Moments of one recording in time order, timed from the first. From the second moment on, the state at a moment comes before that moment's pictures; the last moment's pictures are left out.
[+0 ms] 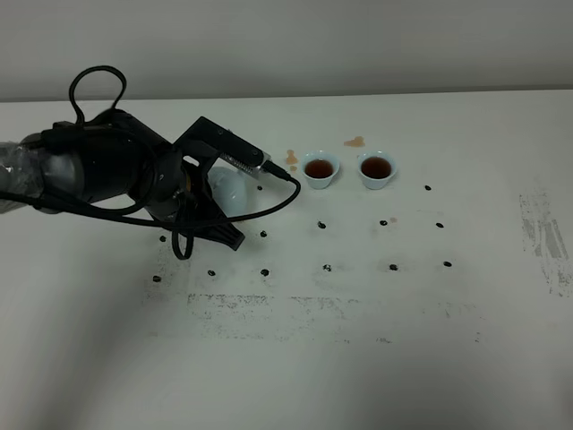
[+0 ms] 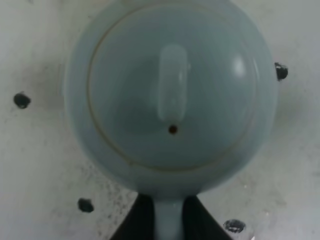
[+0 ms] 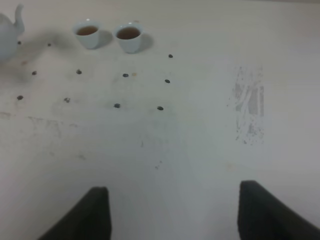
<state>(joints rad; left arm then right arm) -0.48 1.96 -1.22 0.27 0.45 -0.03 0.01 -0.01 -0.52 0.12 1.12 -0.06</state>
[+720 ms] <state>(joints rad) -0.47 2.00 -1.21 0.28 0.45 -0.06 0.01 -0.01 -0.52 0.12 1.12 -0.06</state>
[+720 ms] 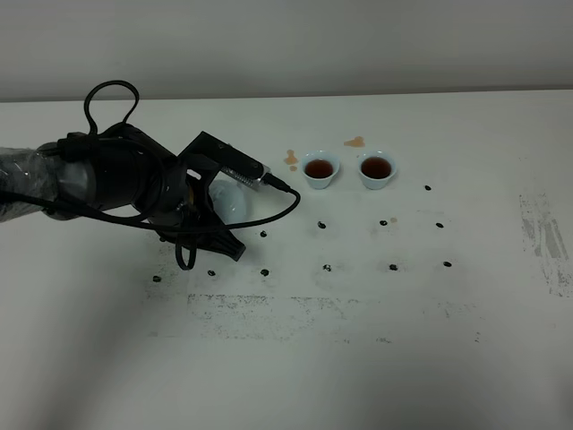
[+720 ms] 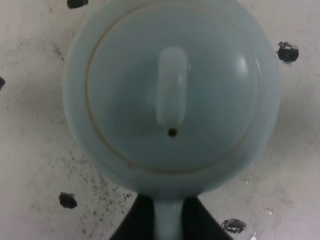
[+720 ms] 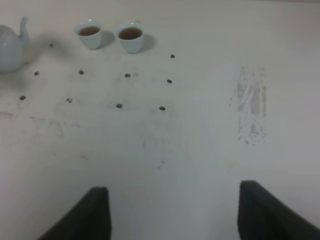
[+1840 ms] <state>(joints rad) -0.47 2.00 -1.22 0.28 0.56 -0.06 0.01 -0.01 -0.52 0.12 1.12 -0.06</state>
